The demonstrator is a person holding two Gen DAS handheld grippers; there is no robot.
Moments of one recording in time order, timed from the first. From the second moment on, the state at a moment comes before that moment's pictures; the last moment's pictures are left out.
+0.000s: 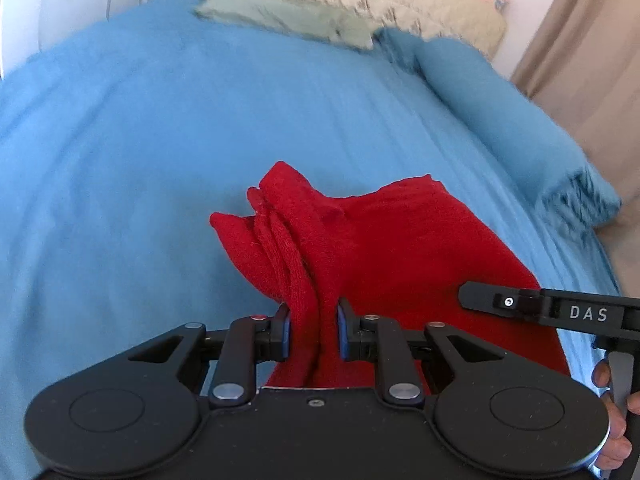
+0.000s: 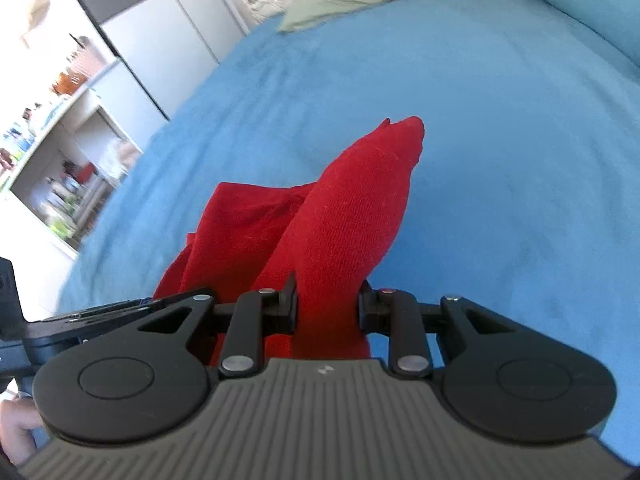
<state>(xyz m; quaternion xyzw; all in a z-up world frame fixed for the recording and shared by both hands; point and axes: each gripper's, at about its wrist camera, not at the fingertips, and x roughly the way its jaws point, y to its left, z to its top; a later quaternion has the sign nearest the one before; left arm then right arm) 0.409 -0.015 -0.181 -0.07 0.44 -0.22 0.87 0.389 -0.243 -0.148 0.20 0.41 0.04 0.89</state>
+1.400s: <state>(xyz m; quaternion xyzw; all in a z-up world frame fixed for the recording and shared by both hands) 0.337 -0.036 -0.230 -0.02 0.46 -0.23 0.86 0.310 -0.286 -0.199 0.24 0.38 0.09 0.89</state>
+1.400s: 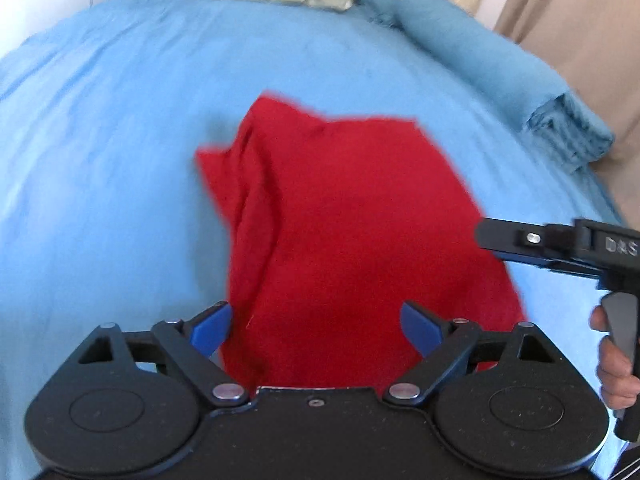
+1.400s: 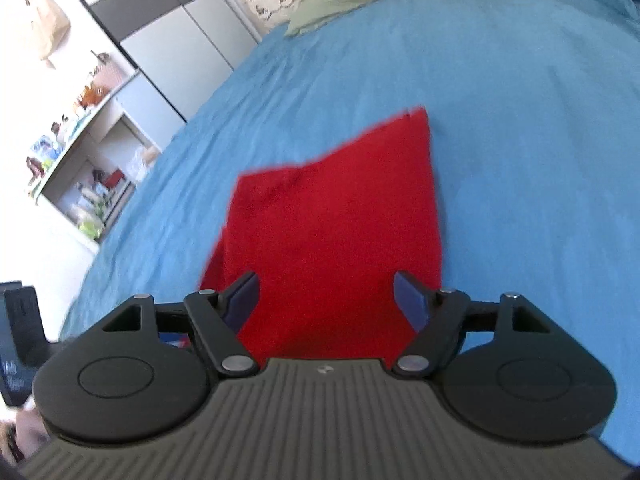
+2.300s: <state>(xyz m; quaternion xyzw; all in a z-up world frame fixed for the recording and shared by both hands) 0.113 -0.024 -0.002 0.01 0.35 -0.07 0.93 0.079 -0.246 0.018 0.07 0.37 -0.06 0.93</state>
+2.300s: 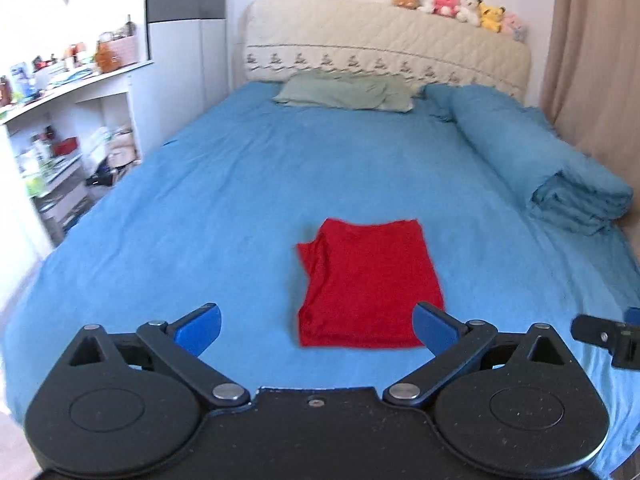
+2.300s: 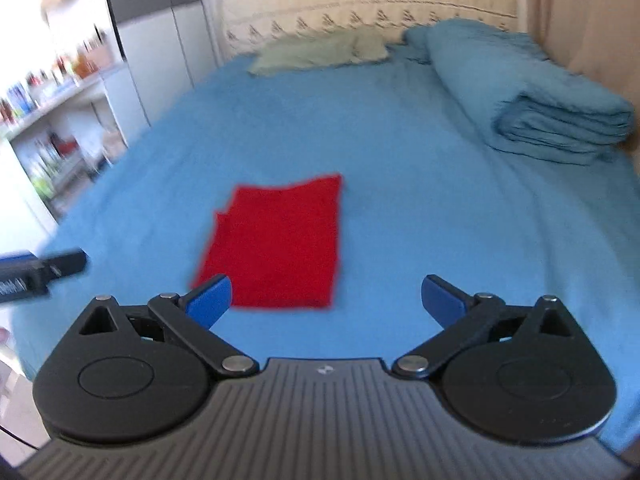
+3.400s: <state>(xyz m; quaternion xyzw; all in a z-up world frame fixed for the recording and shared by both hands) 0.043 -0.034 -0.026 0.05 0.37 -0.06 0.92 -0.004 -0.236 -0.008 0.06 0.40 -0.11 0.91</state>
